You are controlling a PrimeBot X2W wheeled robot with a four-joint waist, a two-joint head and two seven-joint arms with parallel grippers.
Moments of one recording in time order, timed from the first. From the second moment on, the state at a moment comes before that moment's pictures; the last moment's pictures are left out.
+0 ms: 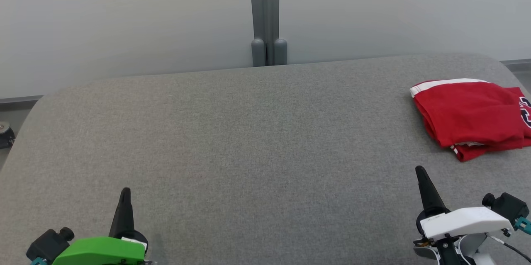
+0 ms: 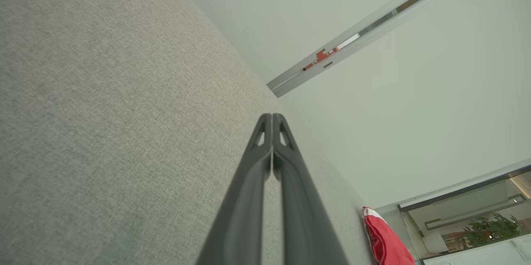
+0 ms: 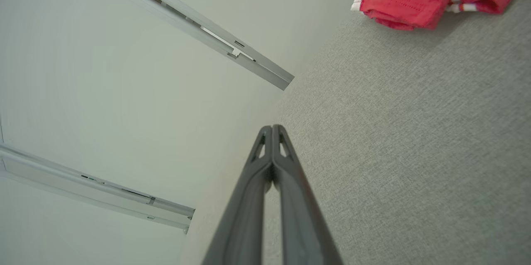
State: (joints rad) left arm 0.03 0.06 0.00 0.19 -1.03 -0.08 -0.05; right arm 0.00 -0.09 0.04 0.21 1.06 0.13 -0.09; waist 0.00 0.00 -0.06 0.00
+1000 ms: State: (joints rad) left arm -0.03 0.06 0.05 0.21 -1.33 -0.10 0.02; right arm -0.05 -0.11 0.01 0.23 1.37 0.13 -0.03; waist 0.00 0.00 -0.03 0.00
